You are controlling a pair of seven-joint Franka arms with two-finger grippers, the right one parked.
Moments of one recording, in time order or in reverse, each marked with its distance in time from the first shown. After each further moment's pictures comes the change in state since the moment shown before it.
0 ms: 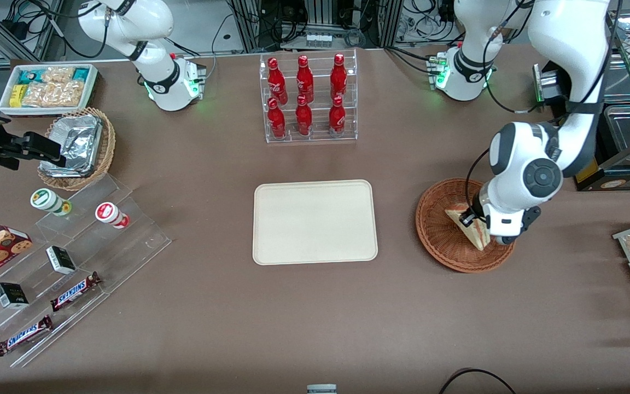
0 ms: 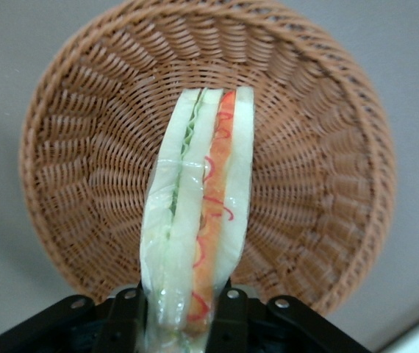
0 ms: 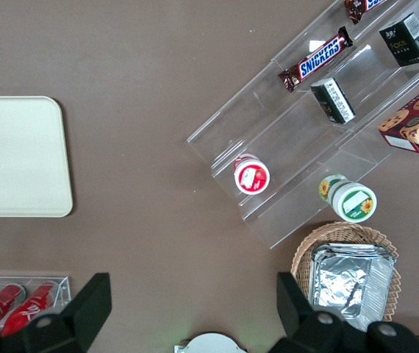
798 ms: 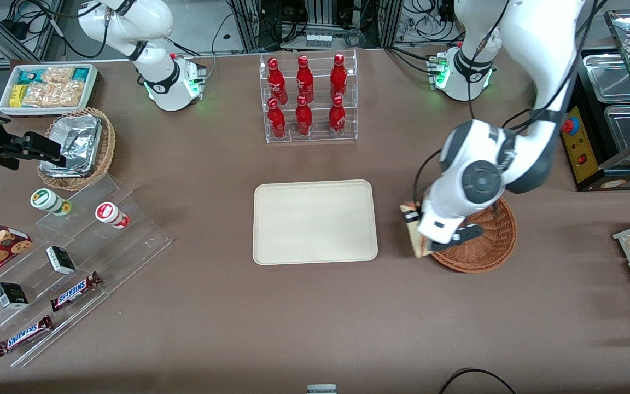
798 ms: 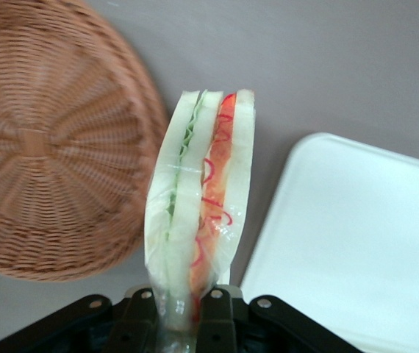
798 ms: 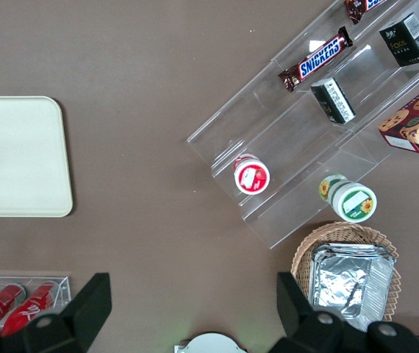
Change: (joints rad) arm -0.008 0.146 -0.271 0.299 0.031 -0.142 0.136
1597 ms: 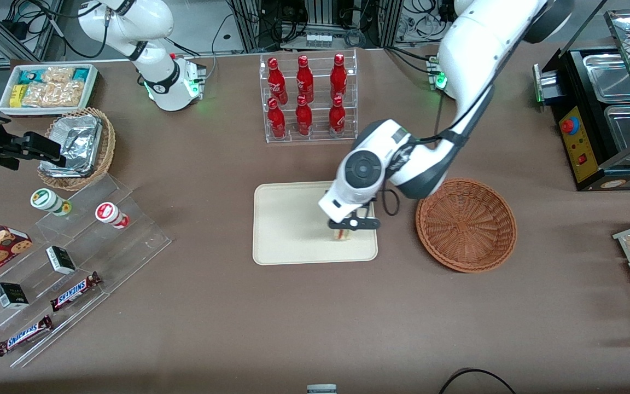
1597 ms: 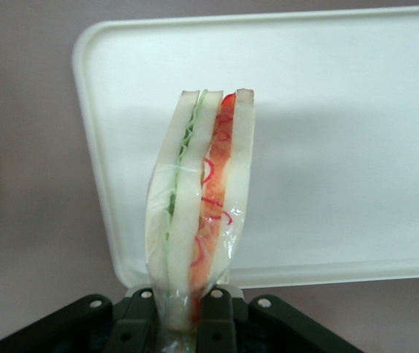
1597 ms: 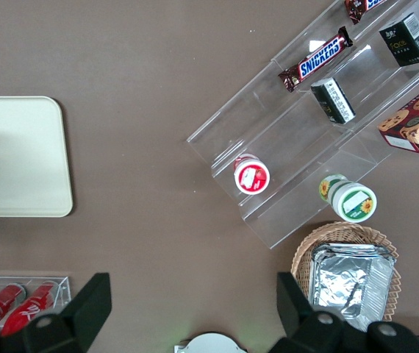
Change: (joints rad) arm -0.151 0.236 -0.172 0.215 0.110 0.003 -0.041
